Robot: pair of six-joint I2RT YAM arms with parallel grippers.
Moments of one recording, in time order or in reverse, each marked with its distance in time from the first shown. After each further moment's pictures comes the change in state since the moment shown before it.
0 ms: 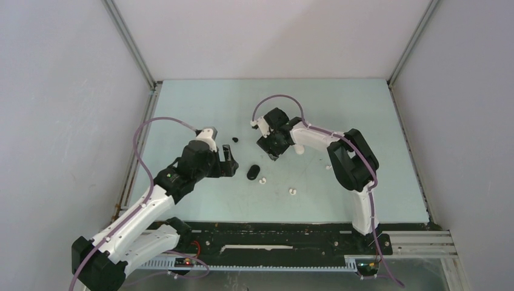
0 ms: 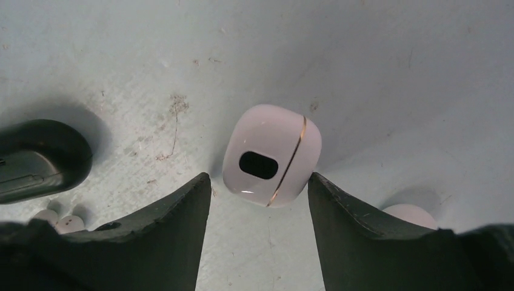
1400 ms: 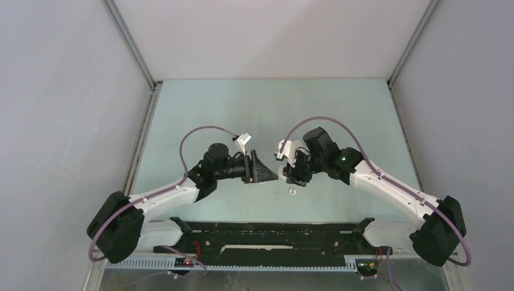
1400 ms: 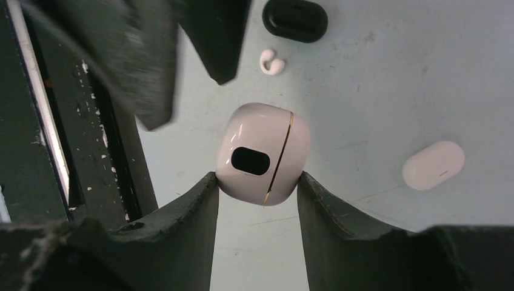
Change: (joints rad) left arm -0.132 0.292 -0.171 0.827 0.676 -0.439; right arm 0.056 -0.845 -0.542 -0.038 -0.335 -0.274
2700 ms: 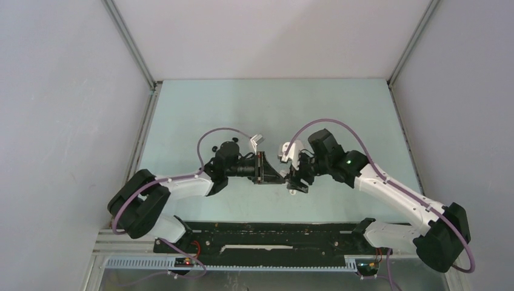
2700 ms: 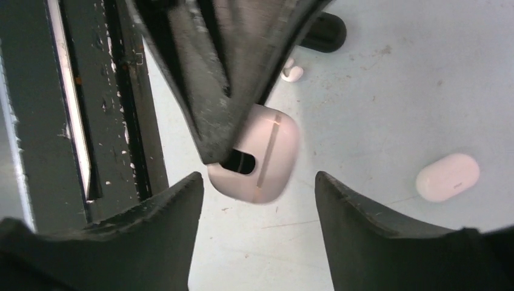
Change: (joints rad) left arm -0.029 0.278 0.047 0.253 0.156 -0.174; right arm 0.017 -0.057 -0.037 0.008 -0.054 -0.032
